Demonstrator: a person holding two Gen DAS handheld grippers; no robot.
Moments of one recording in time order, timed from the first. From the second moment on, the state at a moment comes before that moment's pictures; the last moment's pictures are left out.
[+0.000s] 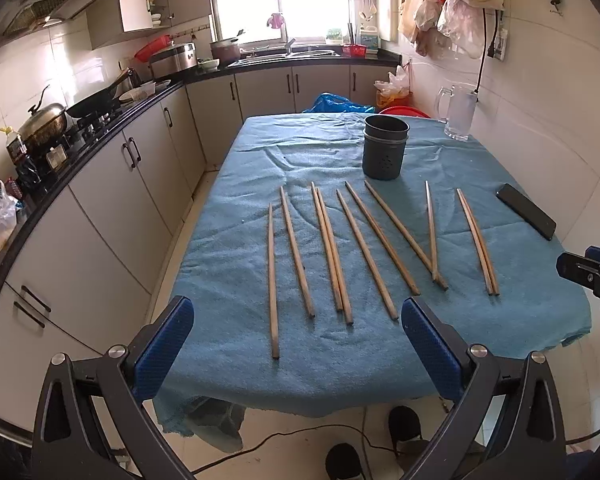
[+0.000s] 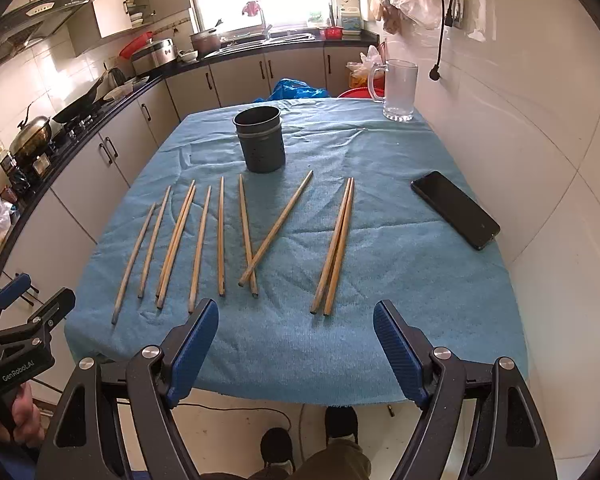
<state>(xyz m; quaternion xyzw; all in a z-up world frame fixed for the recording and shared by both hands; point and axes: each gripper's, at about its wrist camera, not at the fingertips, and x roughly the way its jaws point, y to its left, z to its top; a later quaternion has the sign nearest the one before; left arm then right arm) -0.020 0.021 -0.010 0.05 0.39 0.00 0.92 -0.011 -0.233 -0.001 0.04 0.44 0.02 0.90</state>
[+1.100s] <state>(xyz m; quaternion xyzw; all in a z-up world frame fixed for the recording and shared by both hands) 0.042 0.088 -0.034 -0.09 0.48 0.03 0.87 0.055 -0.297 -0.014 0.13 0.51 0.03 0.85</state>
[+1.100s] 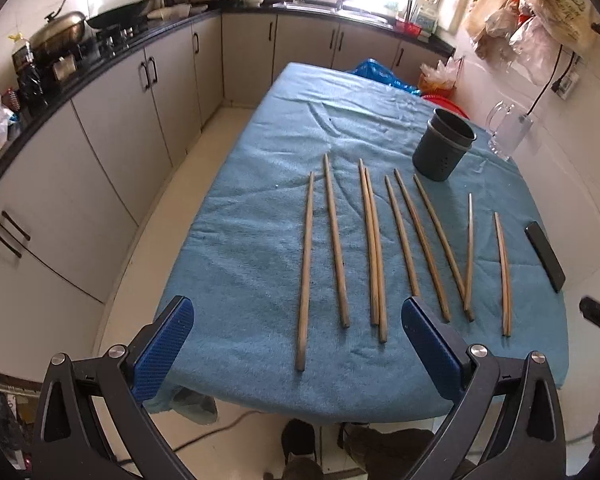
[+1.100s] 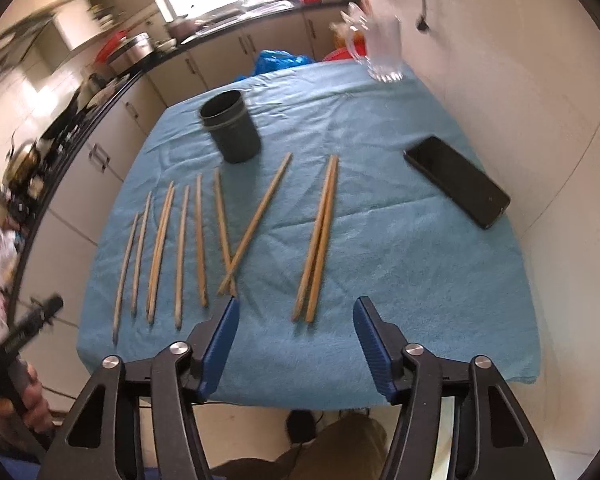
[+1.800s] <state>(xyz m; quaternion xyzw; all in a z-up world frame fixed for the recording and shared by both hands) 0.089 0.063 -0.030 -0.12 0.52 0.10 0.84 0.255 -0.347 -0.126 0.21 0.64 0.08 0.74</state>
